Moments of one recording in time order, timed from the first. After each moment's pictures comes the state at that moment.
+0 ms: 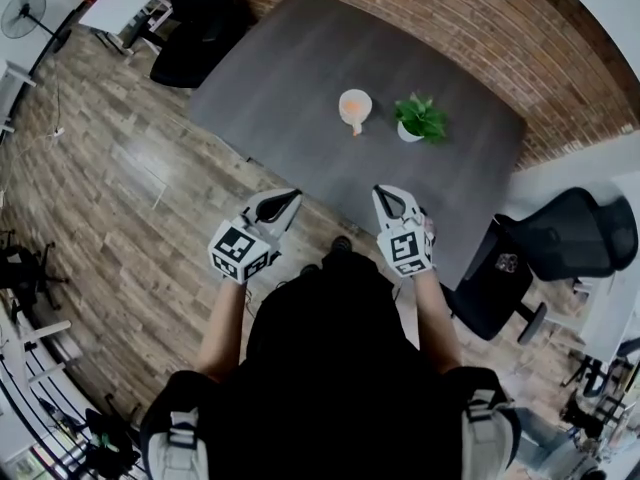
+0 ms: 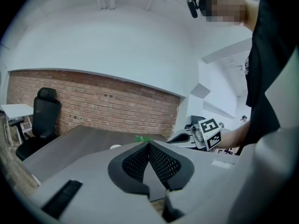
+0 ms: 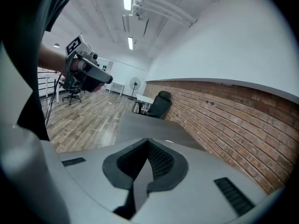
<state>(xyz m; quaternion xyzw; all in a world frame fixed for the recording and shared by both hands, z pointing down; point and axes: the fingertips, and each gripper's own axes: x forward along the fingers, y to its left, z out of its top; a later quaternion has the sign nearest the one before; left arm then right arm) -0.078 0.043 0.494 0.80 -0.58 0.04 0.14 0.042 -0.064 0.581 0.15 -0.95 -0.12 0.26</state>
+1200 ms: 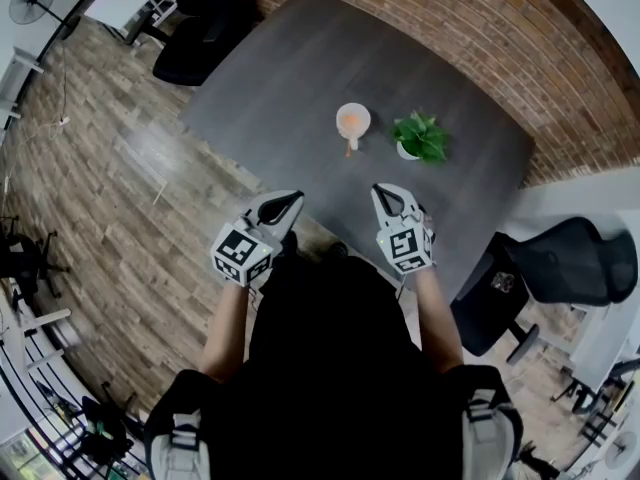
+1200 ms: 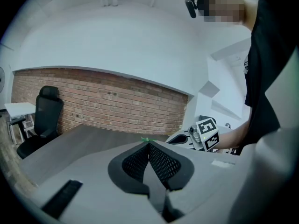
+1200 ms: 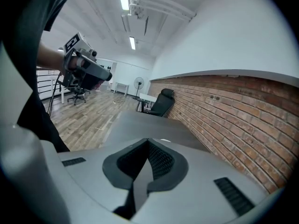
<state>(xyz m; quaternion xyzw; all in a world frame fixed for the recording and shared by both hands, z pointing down) -0.088 -0.024 0.500 0.79 -0.60 0.04 0.15 0.020 -0.137 0.595 0.11 -0.95 -0.12 0.27</state>
